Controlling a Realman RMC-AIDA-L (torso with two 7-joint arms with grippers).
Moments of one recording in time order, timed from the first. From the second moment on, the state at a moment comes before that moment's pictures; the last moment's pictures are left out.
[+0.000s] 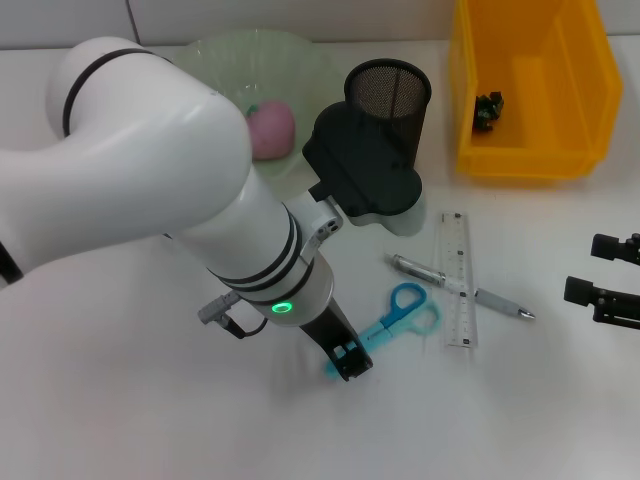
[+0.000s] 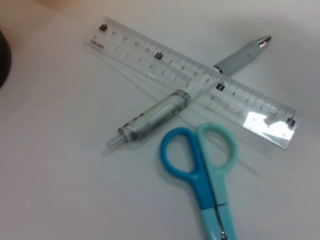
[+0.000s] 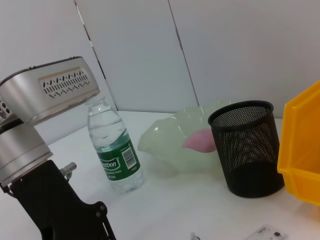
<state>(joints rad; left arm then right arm) -0.75 -2.08 2.07 1.20 2.40 1.22 -2.84 0.21 2.08 -0.57 -0.83 -1.96 -1.69 1.37</state>
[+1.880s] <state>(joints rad) -0.58 -2.08 1.95 1.65 2.66 1.38 -2.85 0.24 2.08 -0.31 -0.60 -1.77 -1.81 1.39</state>
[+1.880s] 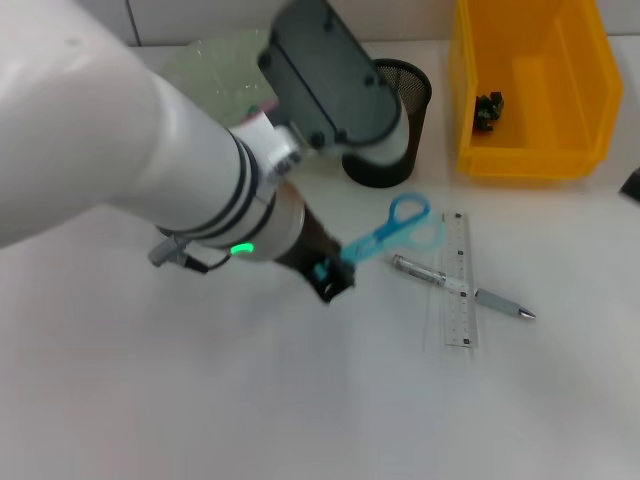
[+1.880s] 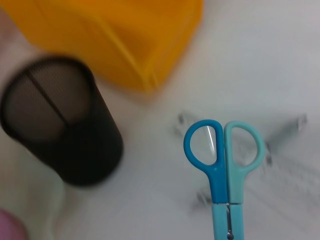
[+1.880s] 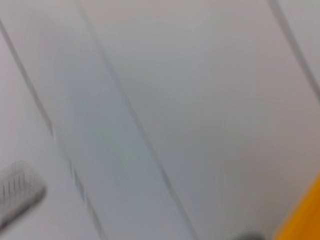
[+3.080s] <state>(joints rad) -0.30 -2.08 2.13 1.79 2.67 0.76 -2.68 0.42 2.09 -0.25 0.14 -1.59 -1.75 0.98</state>
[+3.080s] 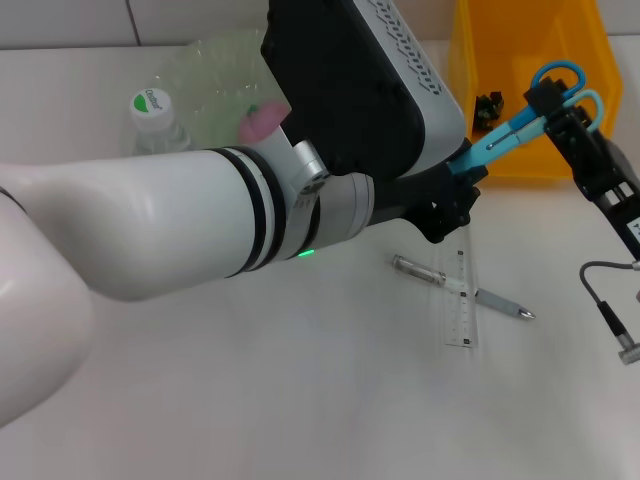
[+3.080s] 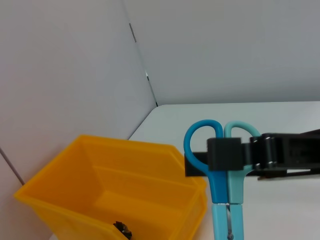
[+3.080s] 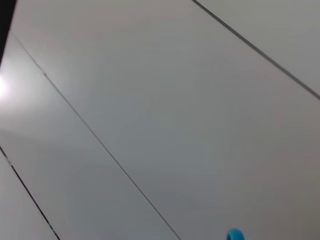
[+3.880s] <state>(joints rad) -0.30 -2.07 2.13 1.78 2.67 0.76 -2.67 0.42 2.09 -0.25 0.12 -1.61 -1.75 1.06</state>
